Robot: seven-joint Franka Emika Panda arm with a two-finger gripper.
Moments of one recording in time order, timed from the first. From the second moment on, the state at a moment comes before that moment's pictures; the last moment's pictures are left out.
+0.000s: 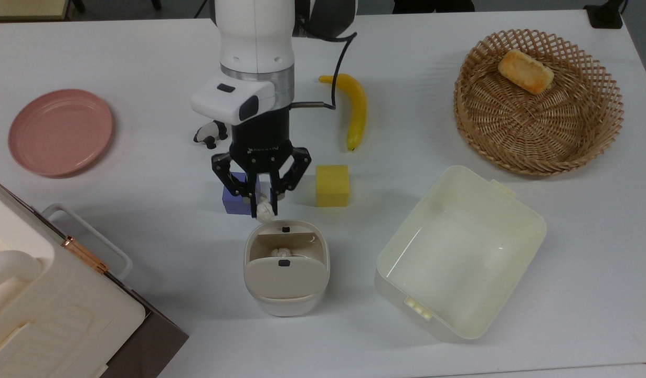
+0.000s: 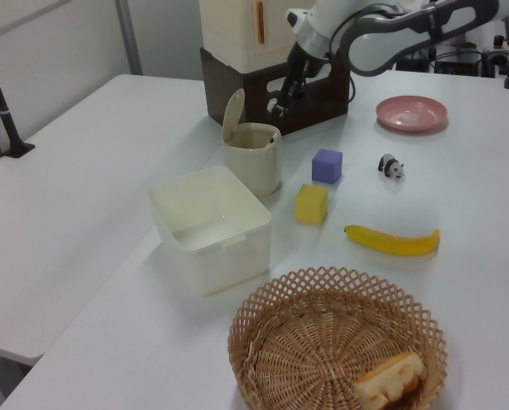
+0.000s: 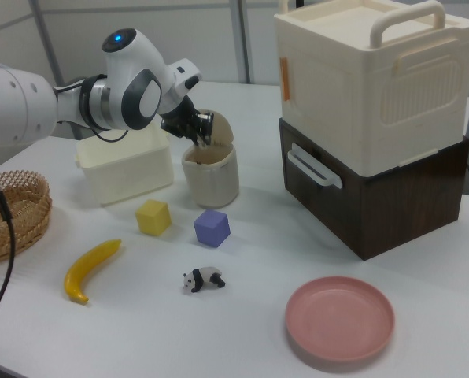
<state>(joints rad) 0.02 0.39 0.03 -1.57 -0.10 2.51 -0.12</state>
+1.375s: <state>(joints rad) 0.04 0.29 0.05 -1.51 -0.10 2.10 -0.11</state>
